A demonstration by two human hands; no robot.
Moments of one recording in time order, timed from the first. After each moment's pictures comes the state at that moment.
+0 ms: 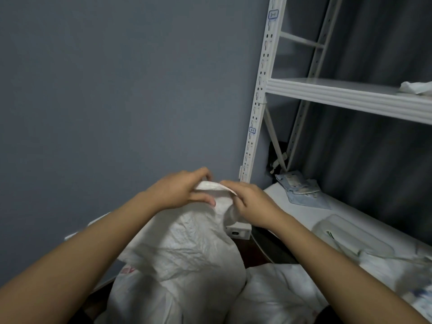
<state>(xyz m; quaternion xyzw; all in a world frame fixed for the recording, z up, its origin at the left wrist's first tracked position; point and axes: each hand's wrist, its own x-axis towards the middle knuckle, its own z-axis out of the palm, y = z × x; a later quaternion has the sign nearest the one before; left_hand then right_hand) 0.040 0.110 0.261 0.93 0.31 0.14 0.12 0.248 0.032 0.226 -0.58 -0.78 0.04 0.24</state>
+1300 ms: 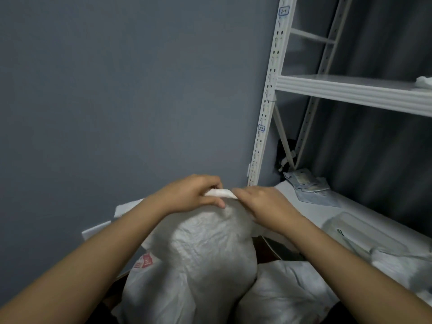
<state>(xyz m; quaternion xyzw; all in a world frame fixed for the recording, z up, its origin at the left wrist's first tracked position) 0.028 0.097 0.256 0.93 0.27 0.15 0.18 0.234 0.017 0.232 -0.52 -0.83 -0.13 0.17</state>
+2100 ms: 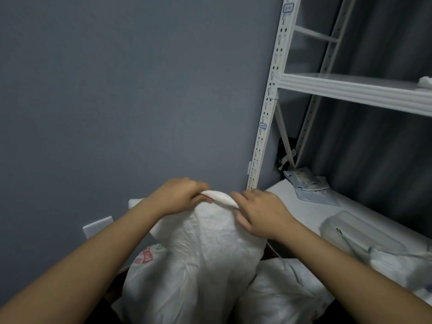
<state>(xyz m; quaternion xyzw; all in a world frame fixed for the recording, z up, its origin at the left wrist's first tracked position) 0.007 0.104 0.238 0.94 0.31 0.09 -0.01 0.224 0.011 0.213 -0.57 -0.80 -0.17 0.07</state>
